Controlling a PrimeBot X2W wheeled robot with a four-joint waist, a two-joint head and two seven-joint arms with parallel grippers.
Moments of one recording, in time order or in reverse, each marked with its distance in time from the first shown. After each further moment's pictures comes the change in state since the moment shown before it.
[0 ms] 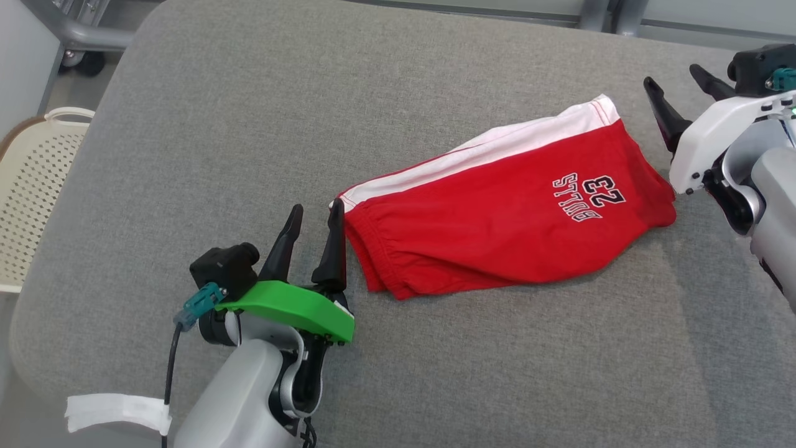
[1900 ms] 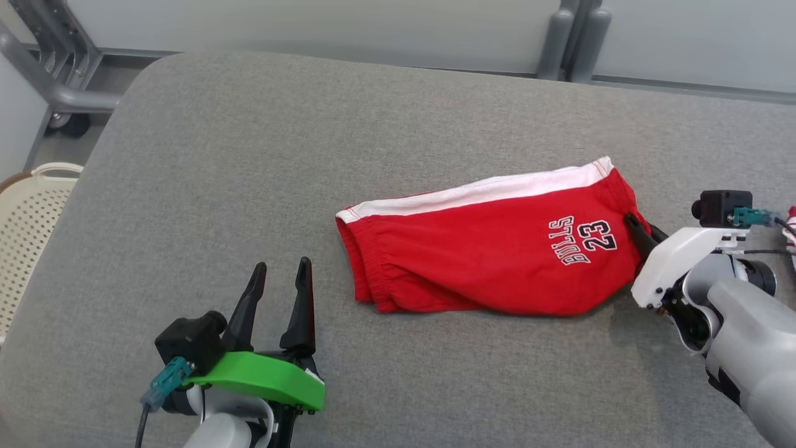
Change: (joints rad) left arm 0.242 0.142 0.010 -0.284 0.086 0.120 0.021; right arm 0.300 0.064 0.014 -0.007 0.307 0.000 -0.012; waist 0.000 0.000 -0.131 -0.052
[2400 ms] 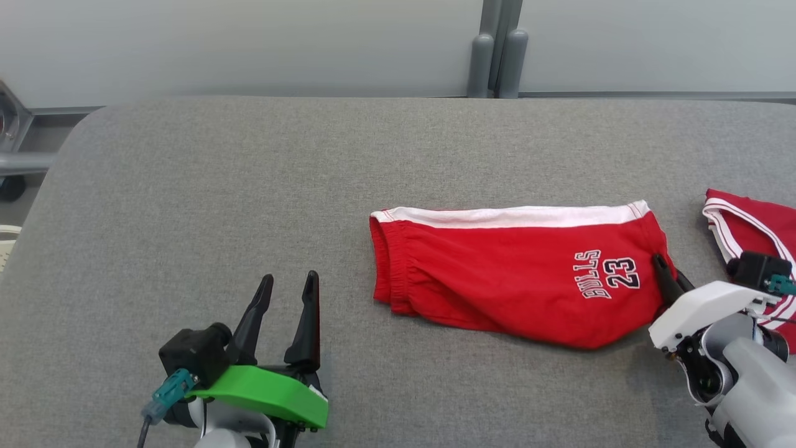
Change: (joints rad) left arm 0.044 0.030 -0.019 -0.073 0.002 0.018 0.030; right arm 0.216 0.021 -0.286 -0.098 -0.055 0.000 -0.075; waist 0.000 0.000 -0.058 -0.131
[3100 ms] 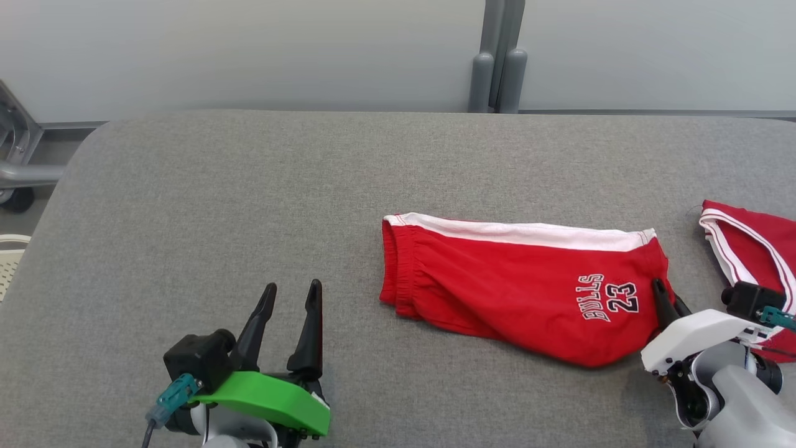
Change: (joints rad) left arm 0.015 0.009 -0.019 -0.008 -0.002 0.006 0.016; right arm 0.154 0.125 -0.314 -0.020 -0.266 0.000 0.000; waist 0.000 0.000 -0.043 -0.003
